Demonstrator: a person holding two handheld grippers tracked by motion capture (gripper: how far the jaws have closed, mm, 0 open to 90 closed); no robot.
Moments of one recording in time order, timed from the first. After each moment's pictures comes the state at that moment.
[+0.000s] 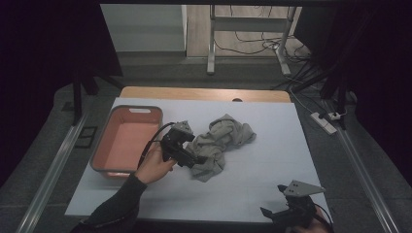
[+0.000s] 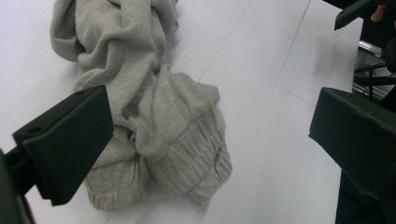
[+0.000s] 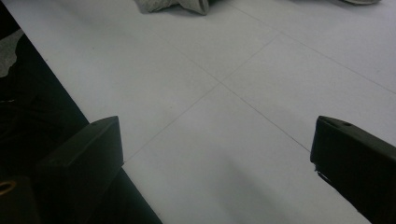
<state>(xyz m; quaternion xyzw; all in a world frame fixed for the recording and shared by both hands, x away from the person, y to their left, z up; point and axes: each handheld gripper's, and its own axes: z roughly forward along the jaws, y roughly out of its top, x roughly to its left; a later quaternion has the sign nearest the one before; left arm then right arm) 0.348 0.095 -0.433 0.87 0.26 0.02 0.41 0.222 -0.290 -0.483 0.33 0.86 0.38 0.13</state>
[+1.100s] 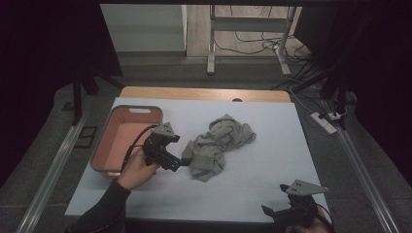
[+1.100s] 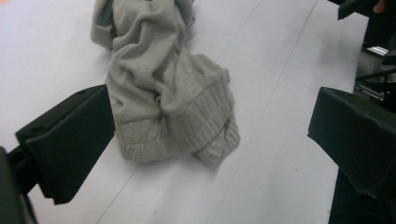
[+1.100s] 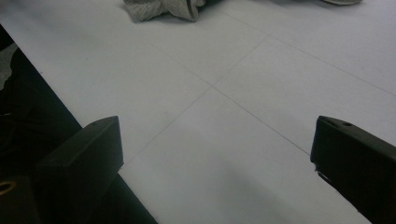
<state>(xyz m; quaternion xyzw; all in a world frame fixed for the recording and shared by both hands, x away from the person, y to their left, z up) 0.327 0.136 -0.427 0.87 0.27 0.05 0.42 0.222 -0.294 -0.480 0.35 0.84 0.39 0.13</state>
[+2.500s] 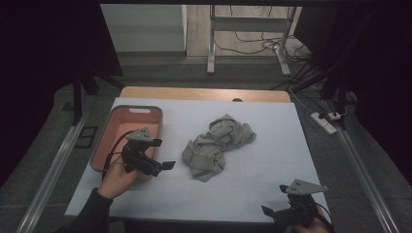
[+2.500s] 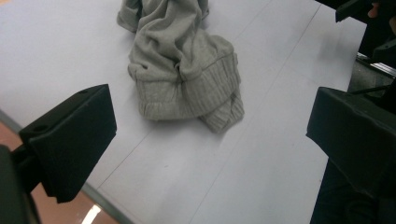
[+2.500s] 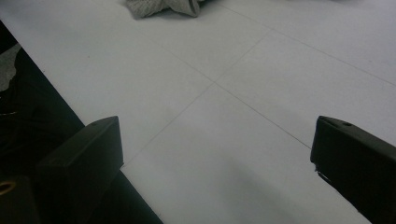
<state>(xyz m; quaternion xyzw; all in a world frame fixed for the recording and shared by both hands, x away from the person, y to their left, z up) 0.300 0.183 -0.429 0.85 0.31 0.05 0.43 0.223 -0.294 -0.482 0.36 0.84 0.38 0.12</state>
